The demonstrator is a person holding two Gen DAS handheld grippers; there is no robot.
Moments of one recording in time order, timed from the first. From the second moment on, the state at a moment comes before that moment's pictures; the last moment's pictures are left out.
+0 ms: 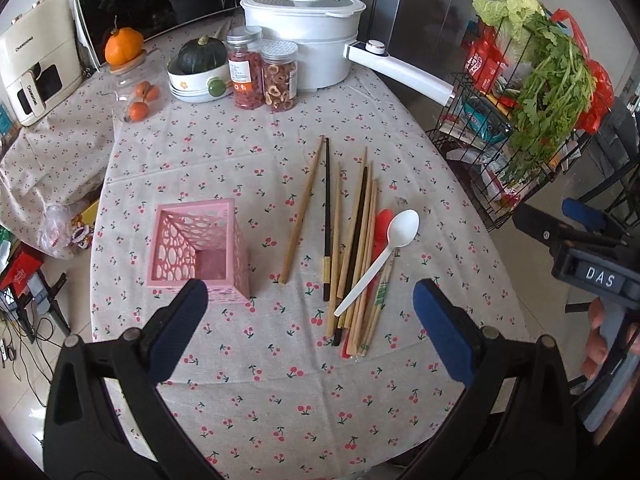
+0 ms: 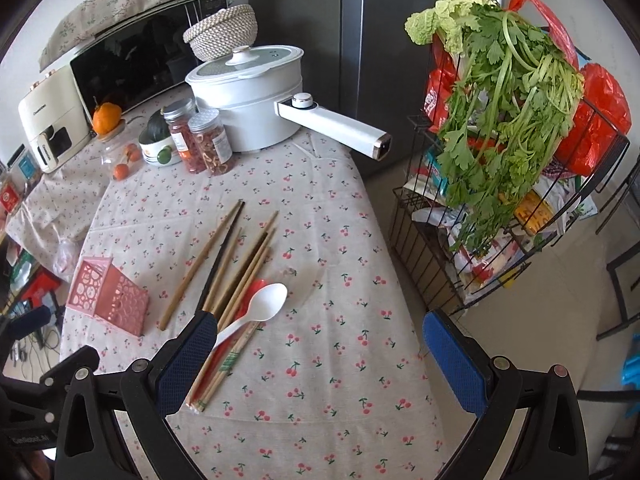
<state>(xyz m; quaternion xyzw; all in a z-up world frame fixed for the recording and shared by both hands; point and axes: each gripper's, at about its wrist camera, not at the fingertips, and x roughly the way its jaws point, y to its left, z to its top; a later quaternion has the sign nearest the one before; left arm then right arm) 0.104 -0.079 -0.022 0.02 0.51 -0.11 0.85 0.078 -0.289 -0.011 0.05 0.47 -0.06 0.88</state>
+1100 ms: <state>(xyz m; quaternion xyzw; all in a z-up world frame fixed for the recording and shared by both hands) 0.286 -0.159 -0.152 0.08 0.61 -0.08 0.78 0.160 -0.339 -0.085 0.17 0.54 -0.01 0.82</state>
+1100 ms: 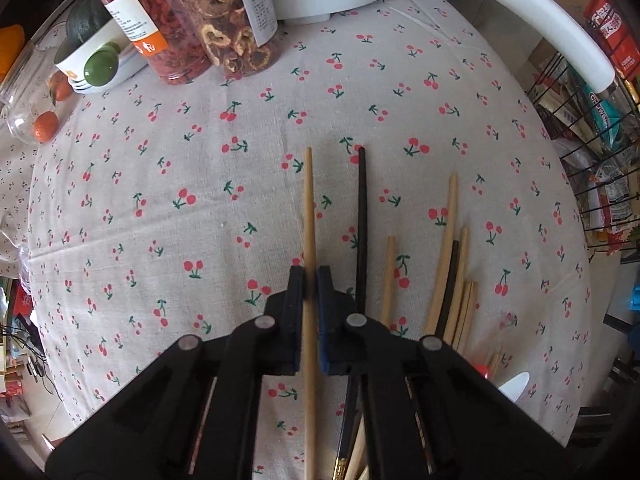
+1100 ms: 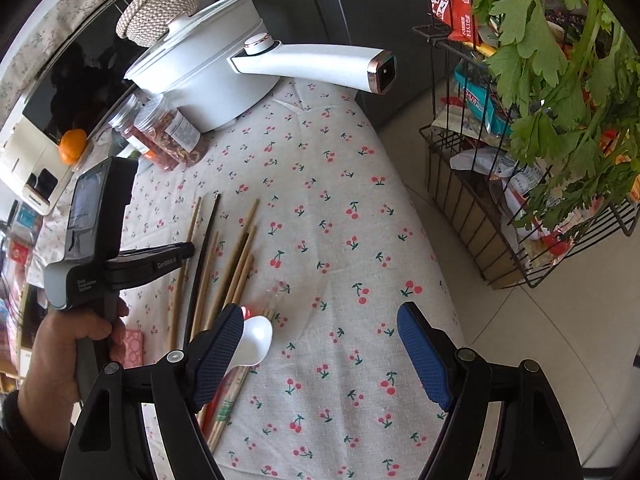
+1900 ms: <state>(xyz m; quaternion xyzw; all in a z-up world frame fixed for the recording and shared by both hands) 0.099 -0.044 -0.029 -0.02 0.41 -0.19 0.89 0.173 -0.300 -0.153 0.21 0.59 0.08 0.78</state>
